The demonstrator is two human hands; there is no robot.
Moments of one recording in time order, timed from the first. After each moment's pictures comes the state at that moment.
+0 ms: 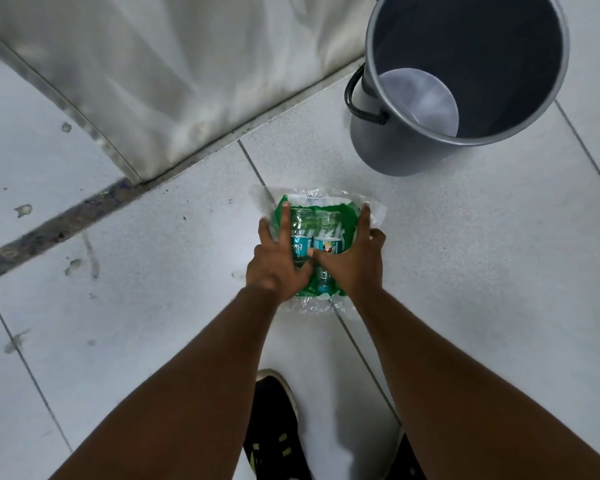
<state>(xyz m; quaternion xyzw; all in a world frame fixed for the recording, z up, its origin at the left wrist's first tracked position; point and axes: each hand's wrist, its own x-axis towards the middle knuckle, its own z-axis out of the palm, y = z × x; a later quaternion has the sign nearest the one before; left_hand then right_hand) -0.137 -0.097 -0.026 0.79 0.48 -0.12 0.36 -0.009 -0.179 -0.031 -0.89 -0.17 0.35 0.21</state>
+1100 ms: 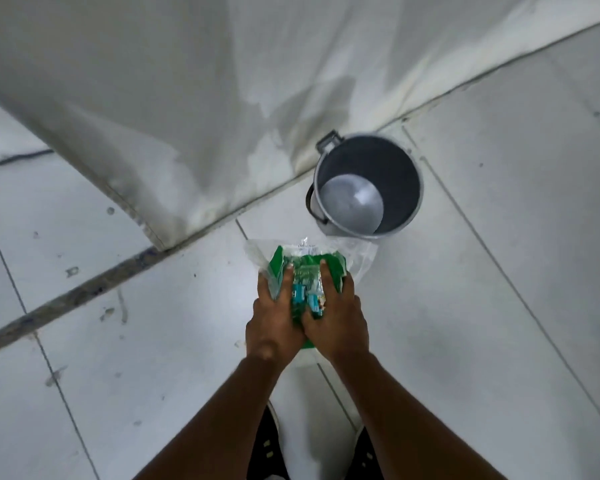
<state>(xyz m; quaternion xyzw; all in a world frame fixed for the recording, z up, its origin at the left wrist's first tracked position) -0.102 -0.126 0.199 0.78 0.50 -0.08 0.36 -0.002 -0.194 0.193 -0.88 -0.33 0.31 0.14</state>
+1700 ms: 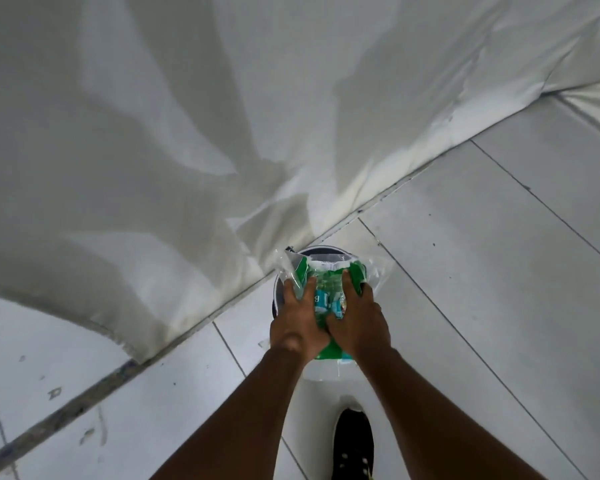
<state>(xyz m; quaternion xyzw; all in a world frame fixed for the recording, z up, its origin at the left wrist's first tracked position) 0.115 -0.027 0.277 0.82 0.44 -0.13 0.34 0.209 -0.108 0.259 -0.91 -0.27 0.29 0.11</state>
